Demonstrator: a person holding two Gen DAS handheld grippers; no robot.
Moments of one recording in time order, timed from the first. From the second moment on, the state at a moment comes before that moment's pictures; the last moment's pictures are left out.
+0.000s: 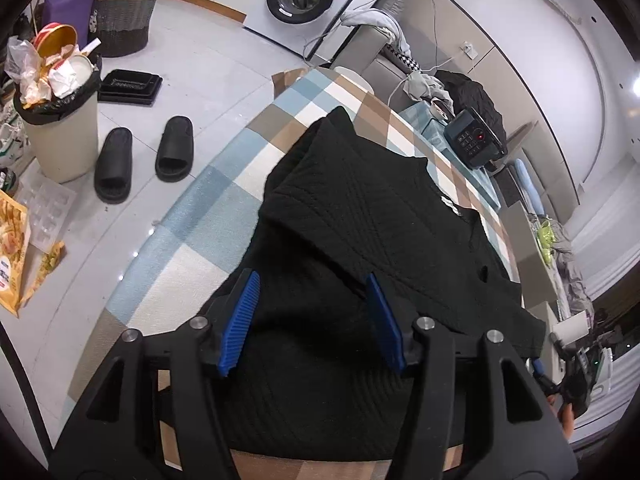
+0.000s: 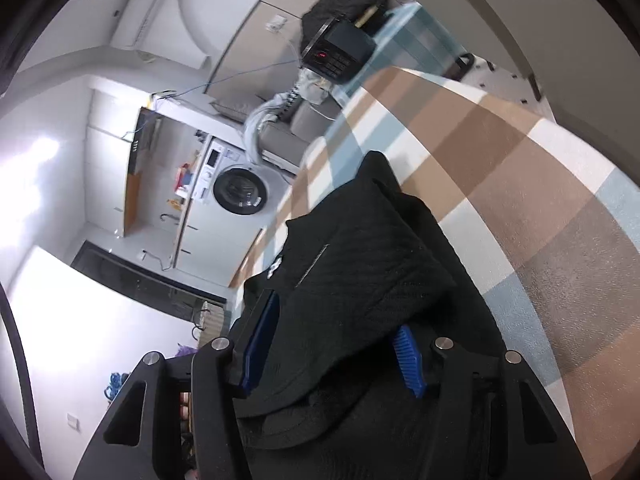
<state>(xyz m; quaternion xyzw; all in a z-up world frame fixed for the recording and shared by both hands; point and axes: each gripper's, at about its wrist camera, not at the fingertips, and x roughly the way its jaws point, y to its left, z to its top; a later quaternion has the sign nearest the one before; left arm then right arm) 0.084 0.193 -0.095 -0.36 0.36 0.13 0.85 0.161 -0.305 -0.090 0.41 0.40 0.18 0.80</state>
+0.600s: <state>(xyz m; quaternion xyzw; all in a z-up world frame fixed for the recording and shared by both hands) 0.109 0.222 -0.096 -0.38 0.36 0.15 0.84 0.142 -0.306 -0.103 0.41 0.43 0.16 0.79</state>
